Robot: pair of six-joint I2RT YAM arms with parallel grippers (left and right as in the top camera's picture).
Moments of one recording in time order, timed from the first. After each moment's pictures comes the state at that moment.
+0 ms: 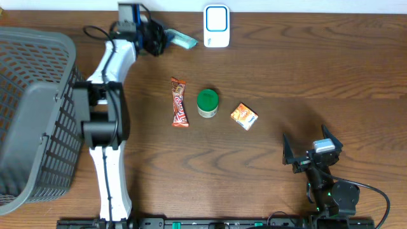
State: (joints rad) left arm -0.03 2.36 1.94 -0.35 0.63 -1.21; right arm -0.03 0.01 0.01 -0.05 -0.23 -0.11
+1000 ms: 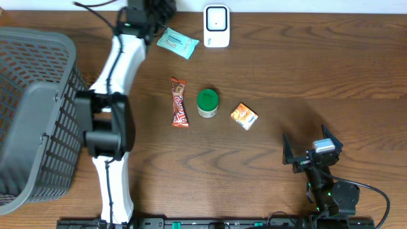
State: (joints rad) left arm -0.13 2.29 1.94 -0.17 0.25 -0.93; right arm -0.03 0.01 0.01 -0.05 -0.23 -0.11
